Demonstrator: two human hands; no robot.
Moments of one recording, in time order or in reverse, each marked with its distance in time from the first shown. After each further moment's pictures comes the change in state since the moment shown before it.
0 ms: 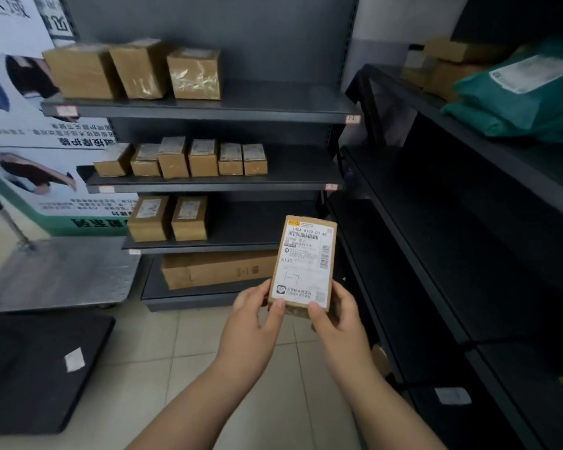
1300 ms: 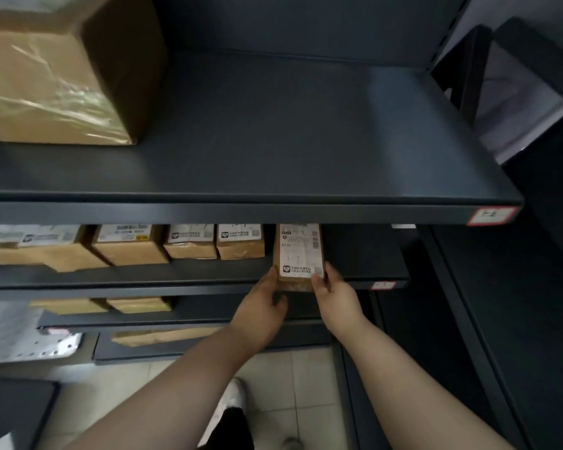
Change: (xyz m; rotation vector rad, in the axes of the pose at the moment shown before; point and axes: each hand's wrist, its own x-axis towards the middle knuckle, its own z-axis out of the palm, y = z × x) left_hand 0.545 -0.081 0.079 0.066 -0.367 -0.250; right_hand 0.585 0.036 0.077 -0.402 -0.132 0.272
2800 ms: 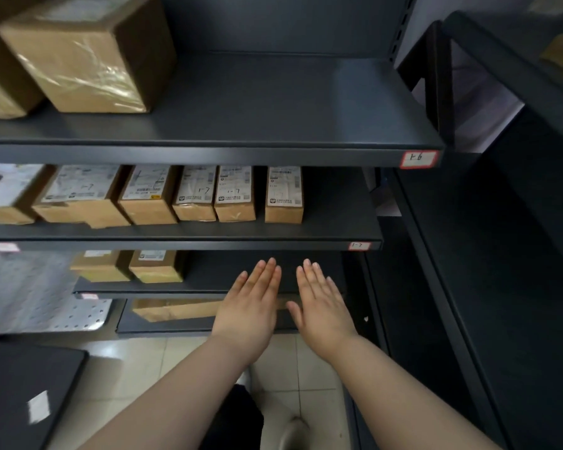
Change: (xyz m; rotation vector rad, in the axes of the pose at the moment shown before) left_hand -0.116 0.005 0.060 1.076 0.130 0.150; right_hand -0.114 0.057 -0.027 -0.828 -0.164 -0.467
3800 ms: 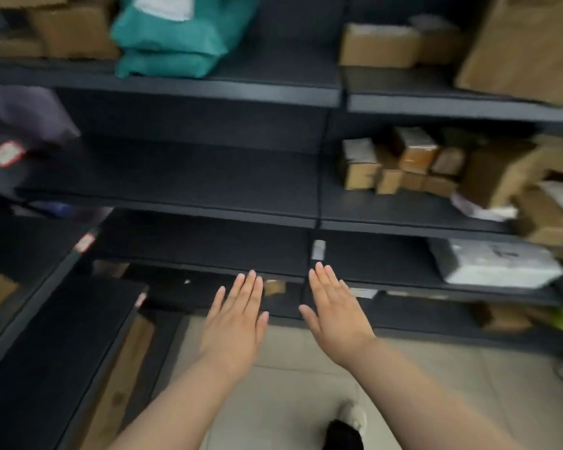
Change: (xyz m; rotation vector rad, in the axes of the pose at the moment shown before) left_hand -0.207 0.072 0.016 0.128 -0.008 1.279; right_hand -0.368 -0.180 0.116 0.148 0.538 1.304
